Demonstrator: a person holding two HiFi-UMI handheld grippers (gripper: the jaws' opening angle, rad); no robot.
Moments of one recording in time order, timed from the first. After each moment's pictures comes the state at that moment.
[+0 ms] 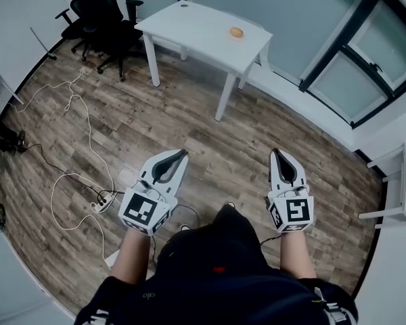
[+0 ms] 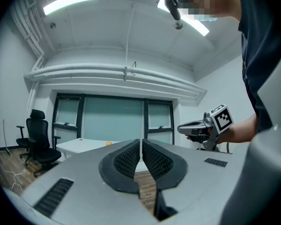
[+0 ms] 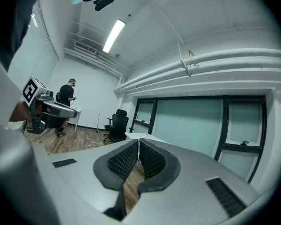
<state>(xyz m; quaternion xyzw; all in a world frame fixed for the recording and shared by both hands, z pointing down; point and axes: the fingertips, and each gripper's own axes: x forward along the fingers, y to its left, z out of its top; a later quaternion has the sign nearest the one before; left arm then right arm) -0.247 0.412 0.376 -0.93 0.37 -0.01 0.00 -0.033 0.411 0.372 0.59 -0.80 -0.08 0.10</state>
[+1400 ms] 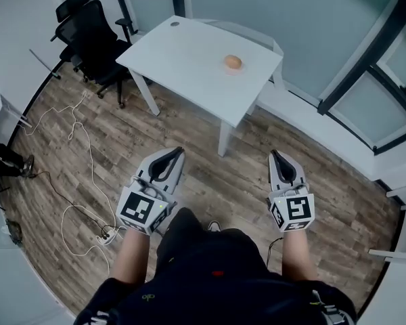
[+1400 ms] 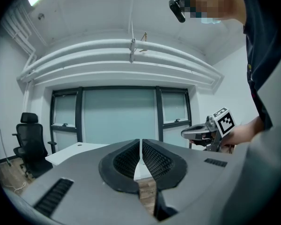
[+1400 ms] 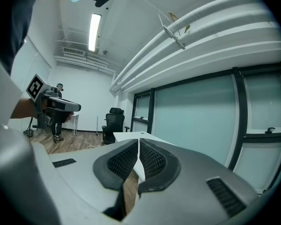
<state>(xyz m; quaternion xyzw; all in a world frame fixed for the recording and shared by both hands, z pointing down) -0.079 -0.004 0.363 -0.91 0.41 -0.06 0.00 0.139 -0.009 0.401 0.55 -0.83 -0.03 0.08</state>
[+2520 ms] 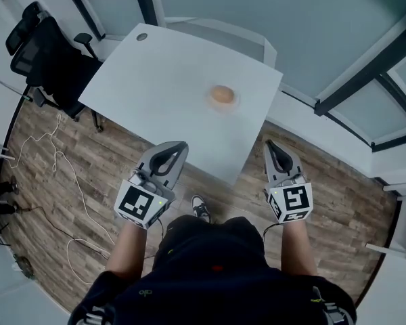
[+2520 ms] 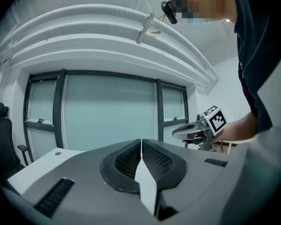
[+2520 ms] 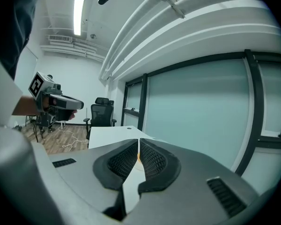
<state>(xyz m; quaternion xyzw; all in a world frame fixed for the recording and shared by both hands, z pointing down) -0.028 -0.390 0.393 -0.95 0.31 -0.07 -0.02 0.163 -0.382 0.433 0.57 -0.81 0.00 0.13</state>
